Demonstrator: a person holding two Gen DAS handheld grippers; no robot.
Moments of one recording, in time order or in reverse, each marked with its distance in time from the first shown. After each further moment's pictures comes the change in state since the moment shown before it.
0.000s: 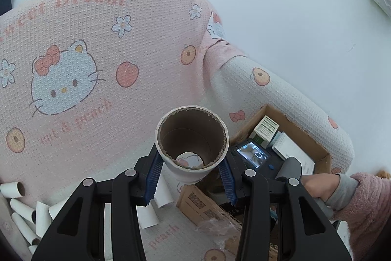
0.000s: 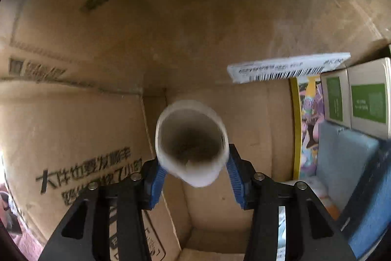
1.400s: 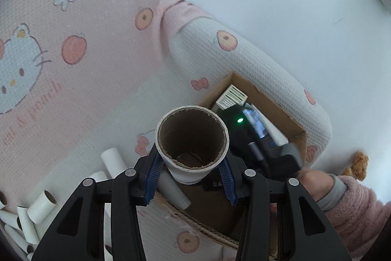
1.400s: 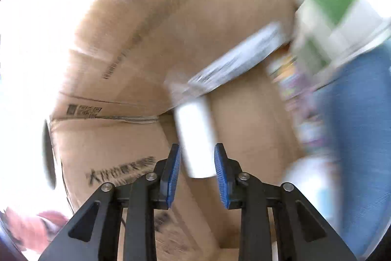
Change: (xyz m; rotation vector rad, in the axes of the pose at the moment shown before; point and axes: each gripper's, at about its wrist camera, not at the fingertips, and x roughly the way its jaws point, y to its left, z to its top) left arm 0.053 -0.038 0.019 0.053 0.275 -0.207; right arm -0.052 -0.036 -0.048 0.351 -0.295 0.112
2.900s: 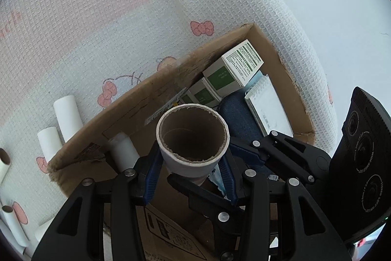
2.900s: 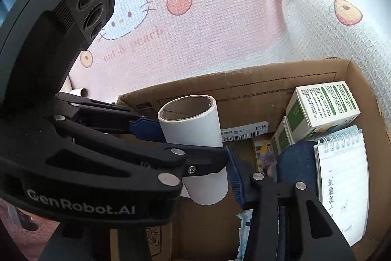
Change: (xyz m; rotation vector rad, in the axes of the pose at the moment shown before) left arm 0.099 -0.006 -0.006 -0.229 0.295 -0.075; right arm -0.036 0.018 -0.029 -0.304 -0.383 -0.060
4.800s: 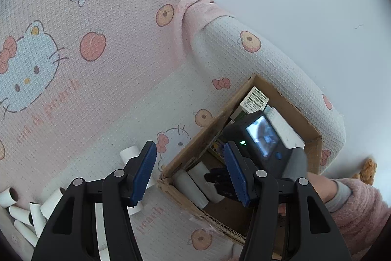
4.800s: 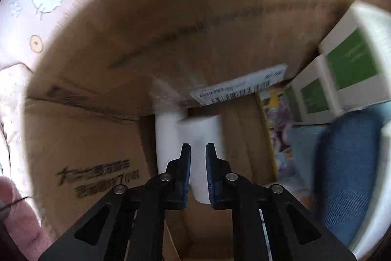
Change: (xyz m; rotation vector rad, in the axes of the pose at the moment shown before) left arm -0.106 0.014 -0.011 0.175 -0.296 0.172; right arm 0.091 -0.011 -0.002 0.313 0.420 -0.077
